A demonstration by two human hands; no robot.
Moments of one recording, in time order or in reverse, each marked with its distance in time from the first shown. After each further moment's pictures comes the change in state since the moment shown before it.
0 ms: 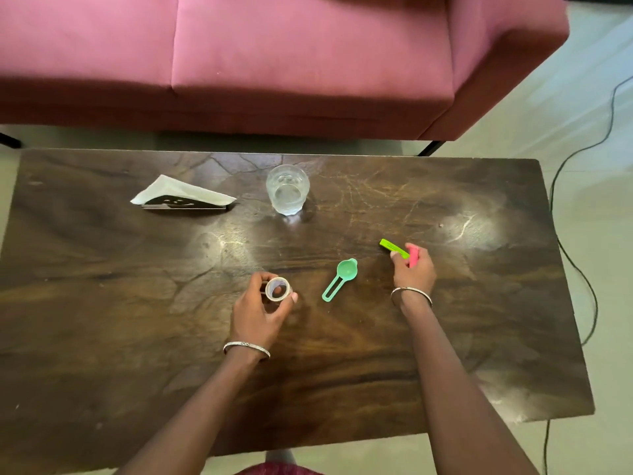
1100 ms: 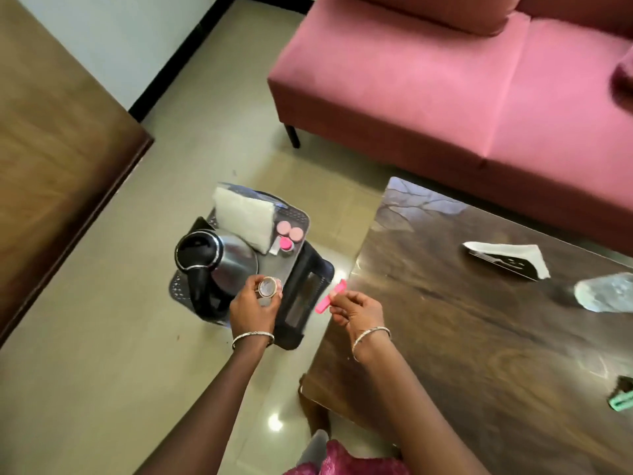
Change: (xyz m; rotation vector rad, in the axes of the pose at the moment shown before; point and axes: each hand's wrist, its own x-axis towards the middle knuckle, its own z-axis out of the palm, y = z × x) left_hand -0.029 -0.265 -0.535 0.097 0.556 -0.440; right_hand -0.564 -0.199 0.373 0.331 -0.931 0.316
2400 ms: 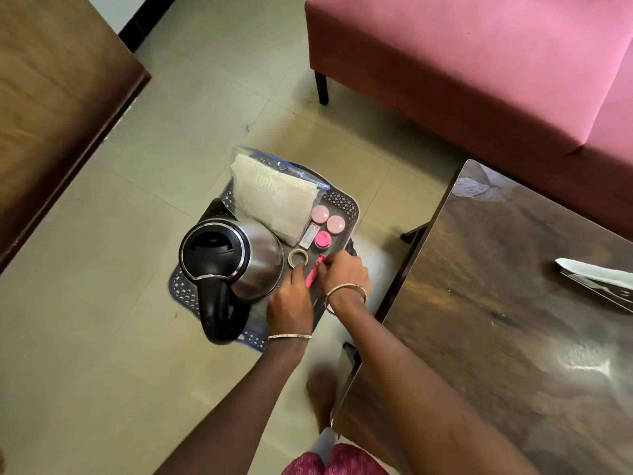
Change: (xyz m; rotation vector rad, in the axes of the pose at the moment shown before) left_hand 0.075 -0.050 0.070 0.396 -0.107 0.165; right_hand 0.144 0.038 0.129 -1.418 0.222 -0.340
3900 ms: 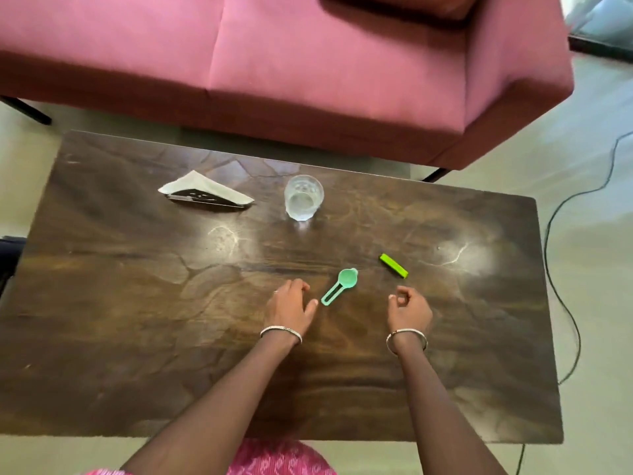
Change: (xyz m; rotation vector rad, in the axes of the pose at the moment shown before) left_hand -0.365 0.509 0.245 -0.116 -0.568 0.435; right_hand -0.144 0.779 -0.272 0.510 0.558 0.615
